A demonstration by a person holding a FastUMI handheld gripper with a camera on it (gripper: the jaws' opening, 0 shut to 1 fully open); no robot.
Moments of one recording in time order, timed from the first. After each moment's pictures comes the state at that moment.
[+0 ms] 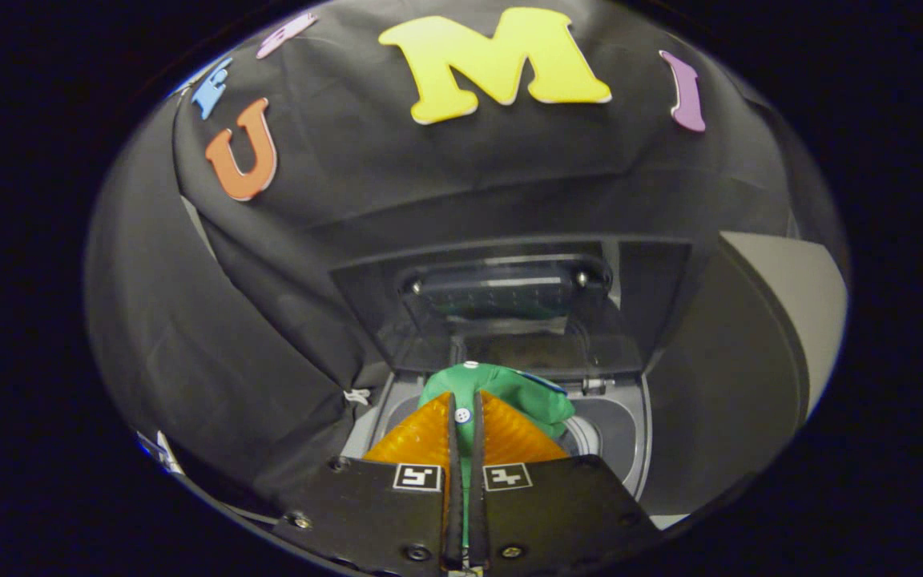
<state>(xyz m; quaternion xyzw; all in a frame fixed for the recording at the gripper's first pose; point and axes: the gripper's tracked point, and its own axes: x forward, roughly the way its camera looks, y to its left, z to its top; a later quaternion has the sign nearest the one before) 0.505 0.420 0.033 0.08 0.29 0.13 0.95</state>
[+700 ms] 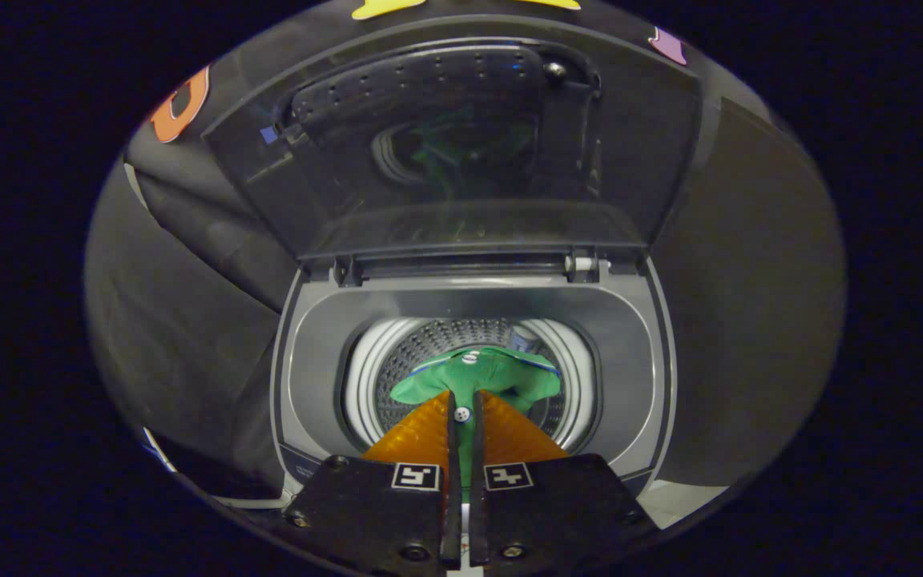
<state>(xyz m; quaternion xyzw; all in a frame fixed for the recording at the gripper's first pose) 0.519 0.410 -0.100 0.06 0.44 0.06 0.90</state>
